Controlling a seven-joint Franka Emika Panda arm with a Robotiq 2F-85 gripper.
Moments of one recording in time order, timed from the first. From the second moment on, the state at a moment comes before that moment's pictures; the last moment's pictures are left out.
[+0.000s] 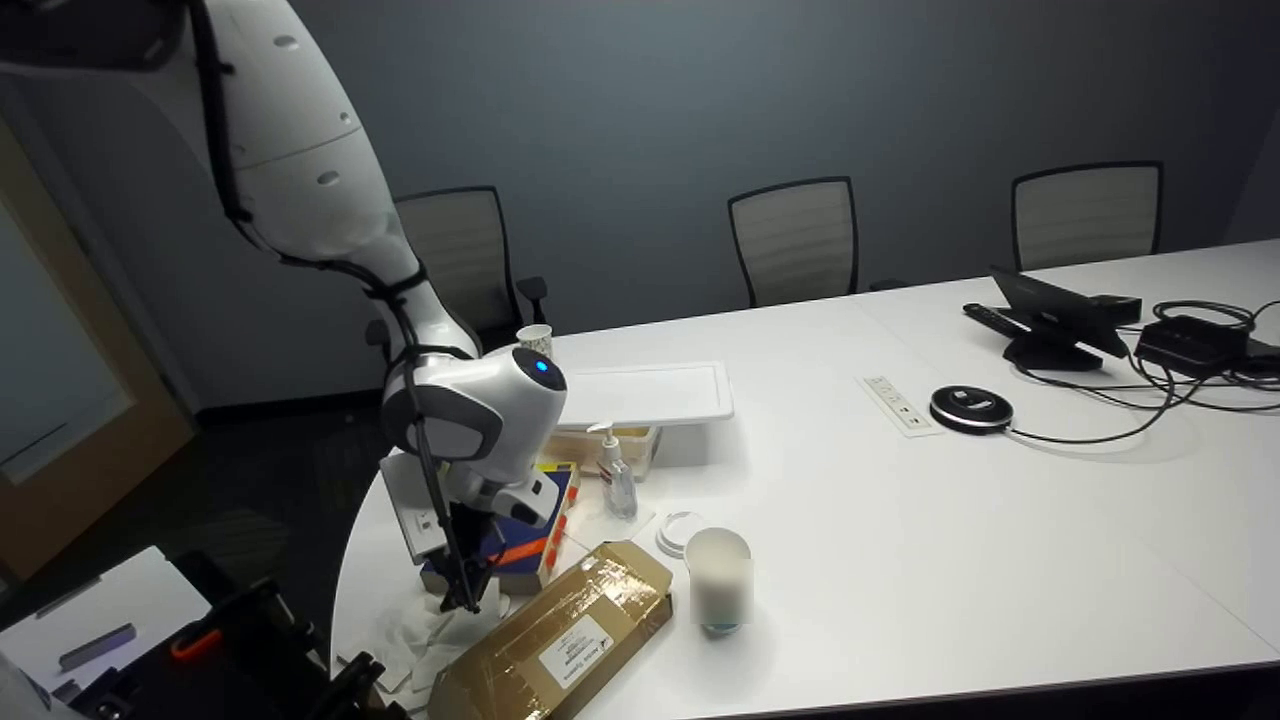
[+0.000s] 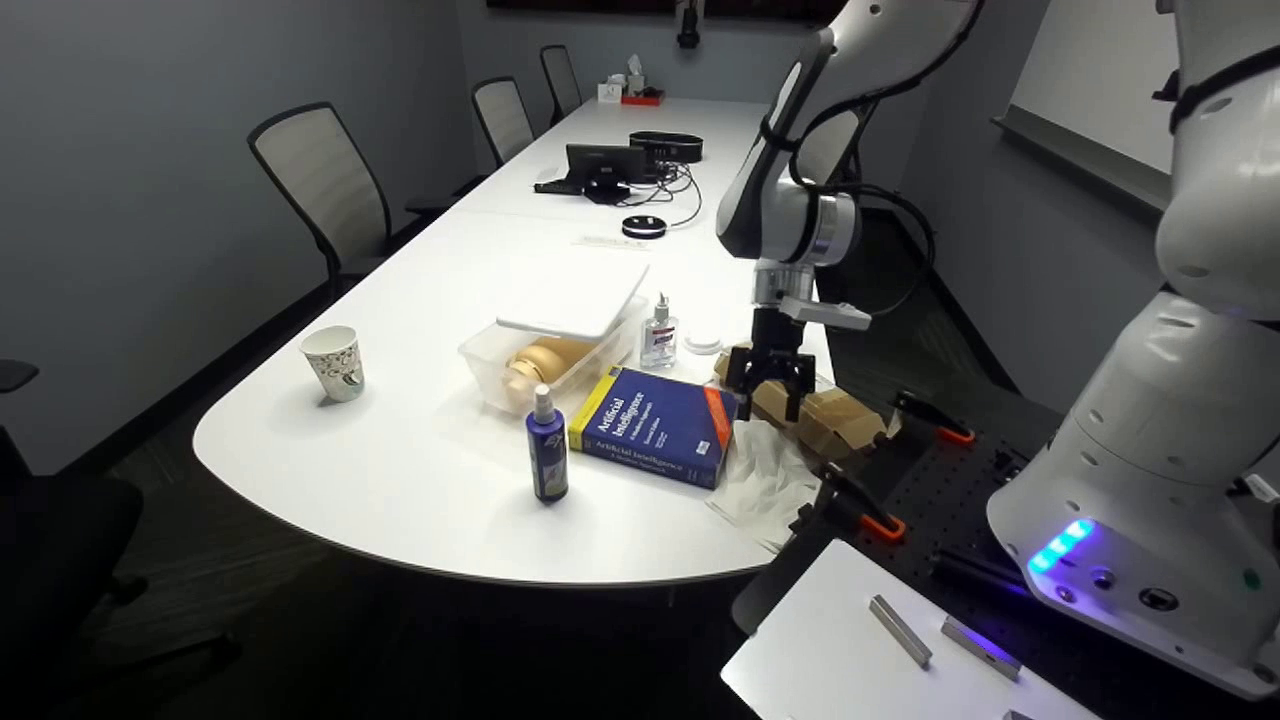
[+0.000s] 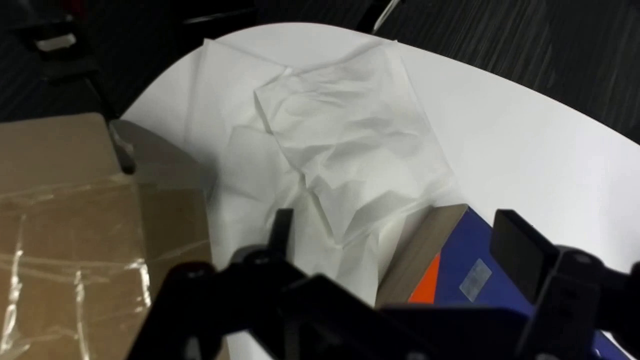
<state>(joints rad) -0.27 0.57 0.04 -2.40 0.50 2.45 -0.37</state>
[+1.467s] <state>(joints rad) -0.07 0.75 0.00 -2.36 0.36 2.70 0.10</state>
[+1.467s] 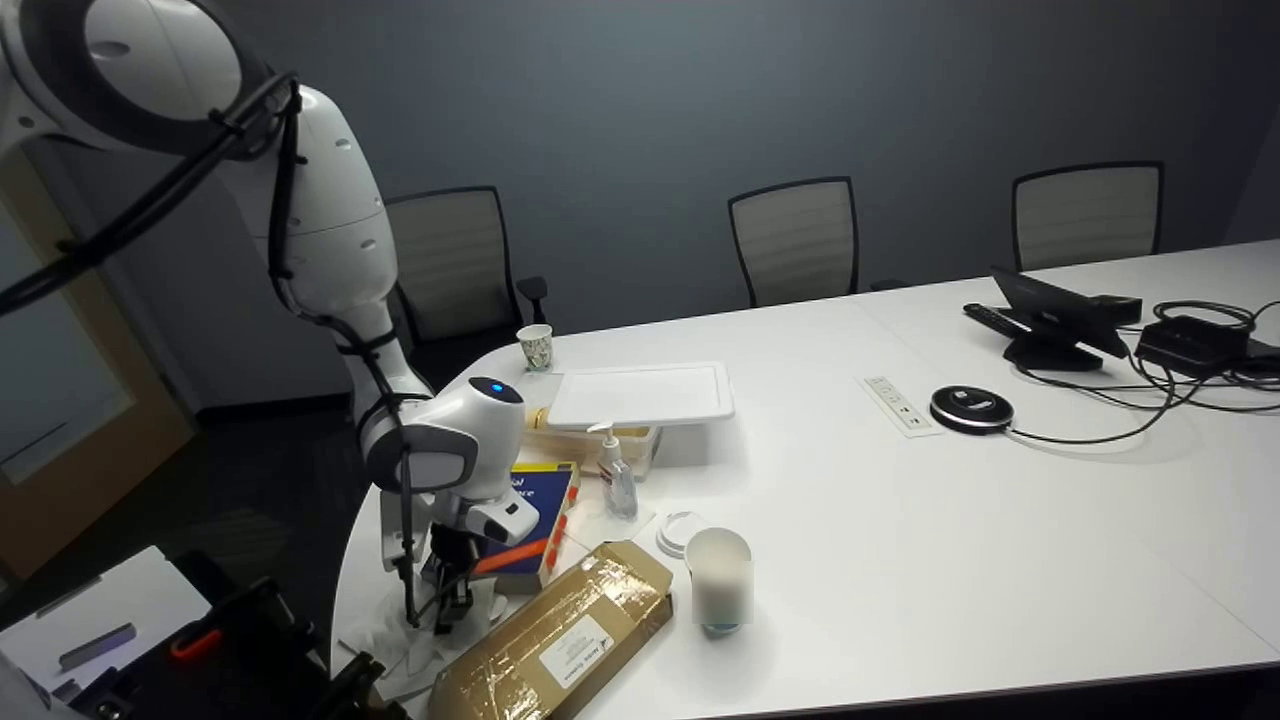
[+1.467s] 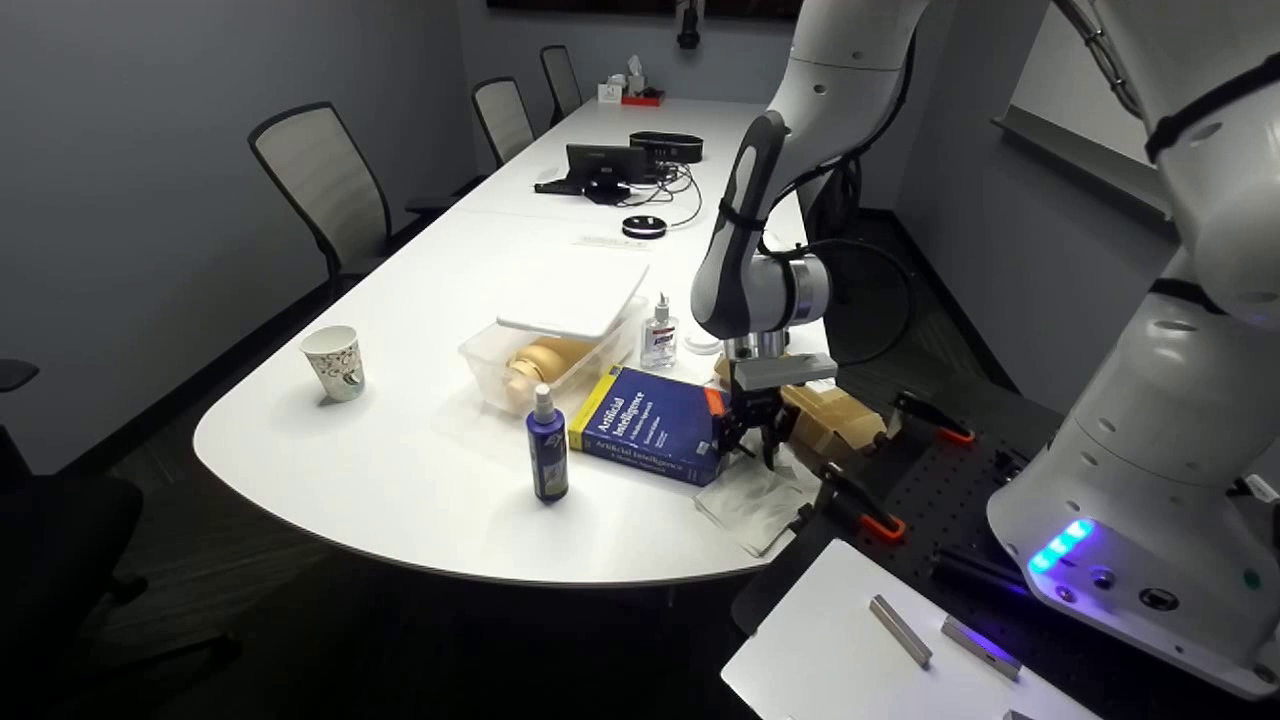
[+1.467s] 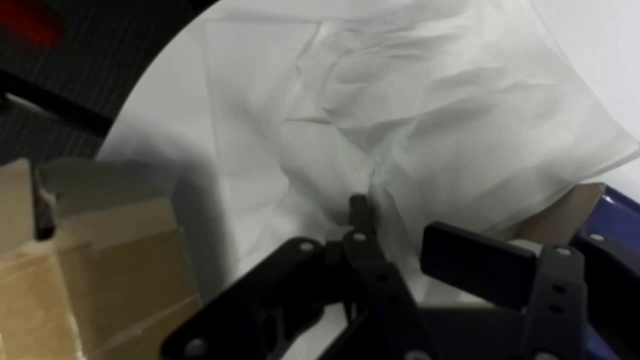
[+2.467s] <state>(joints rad) -0.05 0.57 -0.10 -2.43 0.25 2.69 0.16</state>
